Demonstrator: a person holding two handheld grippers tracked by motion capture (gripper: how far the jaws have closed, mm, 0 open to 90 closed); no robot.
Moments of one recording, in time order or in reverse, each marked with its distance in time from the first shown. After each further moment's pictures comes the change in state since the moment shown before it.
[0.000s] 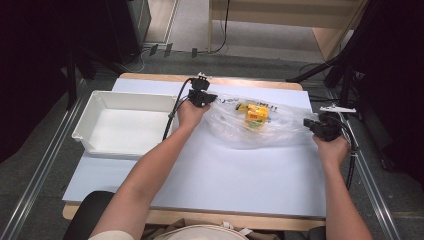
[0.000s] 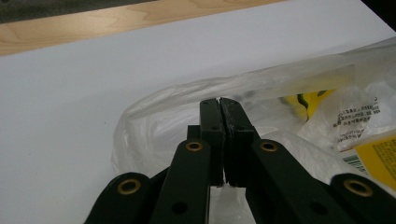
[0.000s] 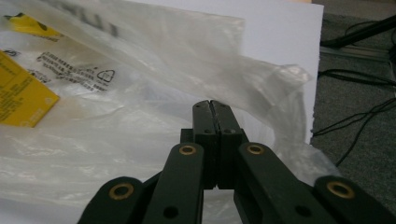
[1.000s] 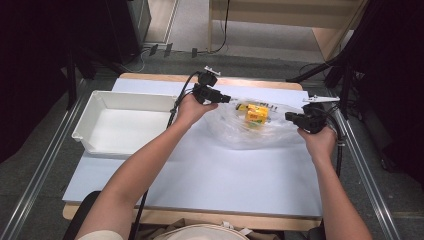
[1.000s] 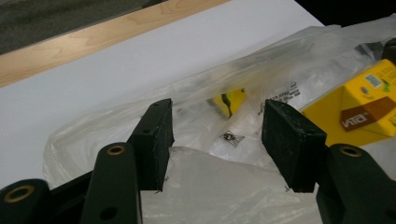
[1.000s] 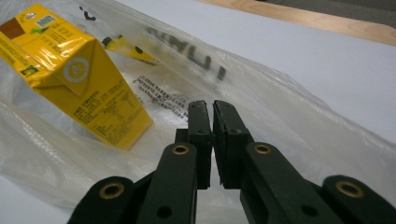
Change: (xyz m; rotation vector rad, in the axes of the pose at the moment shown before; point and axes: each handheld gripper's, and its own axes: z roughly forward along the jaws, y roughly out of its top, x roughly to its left) left arm -0.033 0.022 -0.032 0.039 -0.130 0.130; right arm 0.052 0.035 0.000 0.012 0.150 -0.095
